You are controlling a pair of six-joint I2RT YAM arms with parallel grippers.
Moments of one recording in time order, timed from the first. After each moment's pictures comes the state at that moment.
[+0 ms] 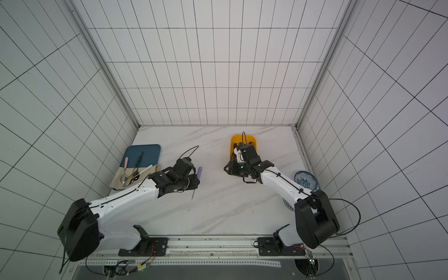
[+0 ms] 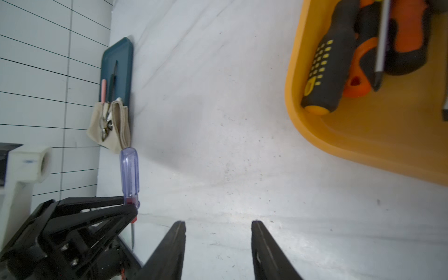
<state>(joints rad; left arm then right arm) -0.70 1.31 0.87 -0.49 0.03 -0.74 0.59 1.43 0.94 -0.29 -0.43 0.61</state>
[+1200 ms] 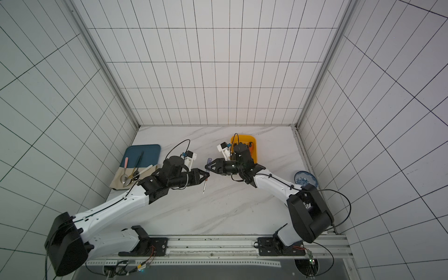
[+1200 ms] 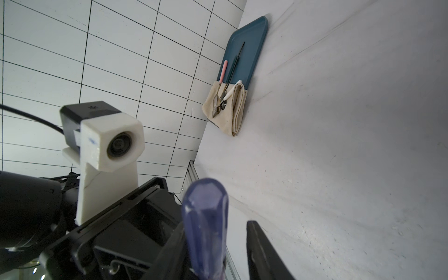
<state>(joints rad) -0.70 1.18 0.81 -0.20 0.31 -0.83 0.69 1.50 0.90 0.20 -0.77 0.83</state>
